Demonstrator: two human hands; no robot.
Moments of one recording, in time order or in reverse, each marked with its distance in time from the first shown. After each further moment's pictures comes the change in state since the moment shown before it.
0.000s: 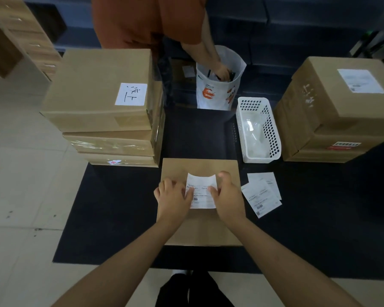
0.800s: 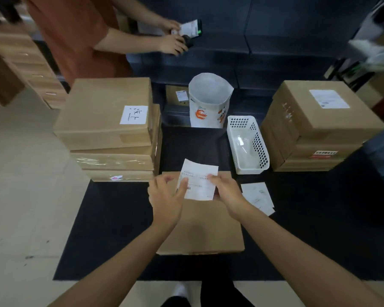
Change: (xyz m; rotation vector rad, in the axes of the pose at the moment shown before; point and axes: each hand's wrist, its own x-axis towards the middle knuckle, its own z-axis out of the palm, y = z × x) left_hand -0.019 0.015 -0.064 -0.653 0.237 -0.040; right_hand -0.008 -0.058 -0.060 0.794 -0.201 0.257
